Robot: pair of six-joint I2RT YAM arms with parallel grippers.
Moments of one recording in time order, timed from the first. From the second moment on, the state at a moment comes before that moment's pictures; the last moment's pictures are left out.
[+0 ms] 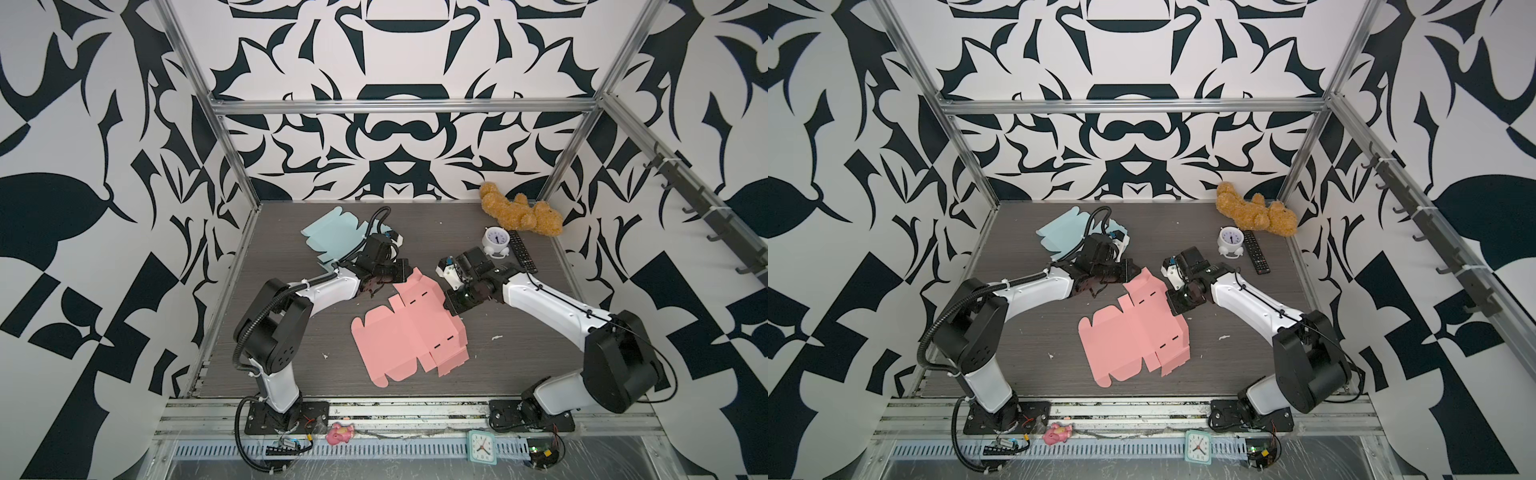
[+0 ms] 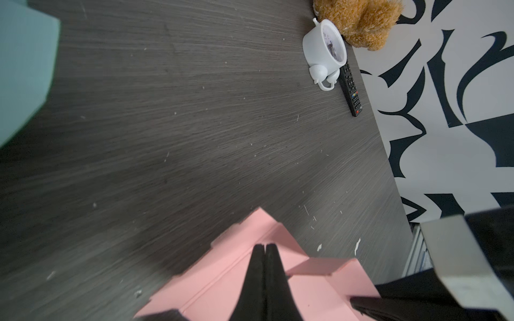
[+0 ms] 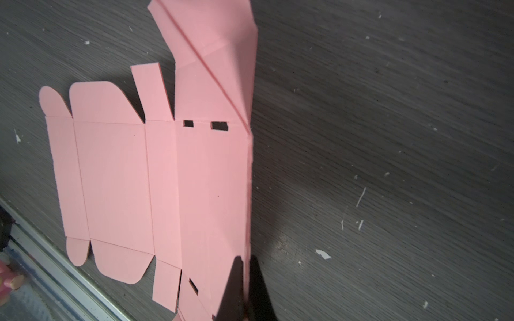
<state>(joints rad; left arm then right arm) -0.64 1.80 1.14 0.00 0.37 -0.56 0.49 1.46 0.98 -0.71 -0.28 0.09</state>
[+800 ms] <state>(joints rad) -0.66 1.85 1.17 -0.01 0.48 -0.52 0.50 1.46 1.00 -0.71 -0.27 0.08</state>
